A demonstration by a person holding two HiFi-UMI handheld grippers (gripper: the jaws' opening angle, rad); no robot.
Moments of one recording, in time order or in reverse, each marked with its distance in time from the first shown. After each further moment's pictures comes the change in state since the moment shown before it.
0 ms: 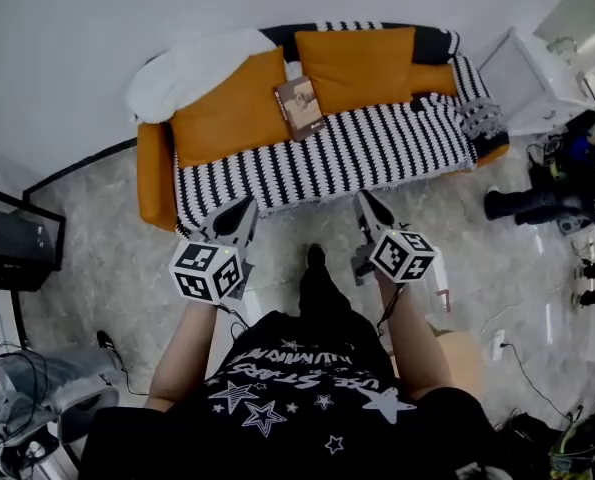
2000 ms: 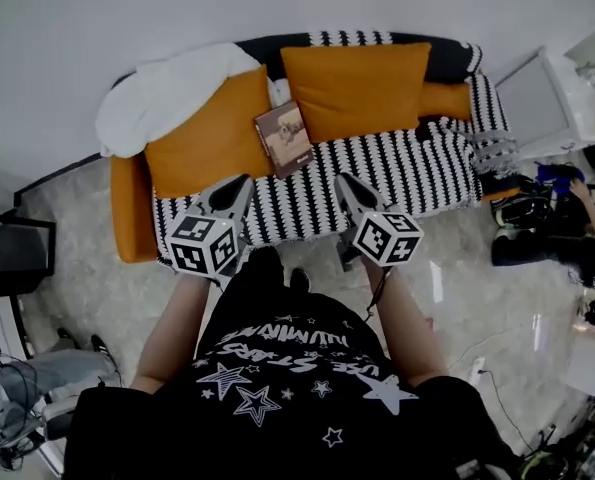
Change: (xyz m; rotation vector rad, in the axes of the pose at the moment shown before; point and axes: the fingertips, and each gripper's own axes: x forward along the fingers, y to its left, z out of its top) left arm 0.255 0.091 0.079 -0.018 0.103 0.063; right arm 0.216 -0.118 0.108 -0.004 0.136 0.080
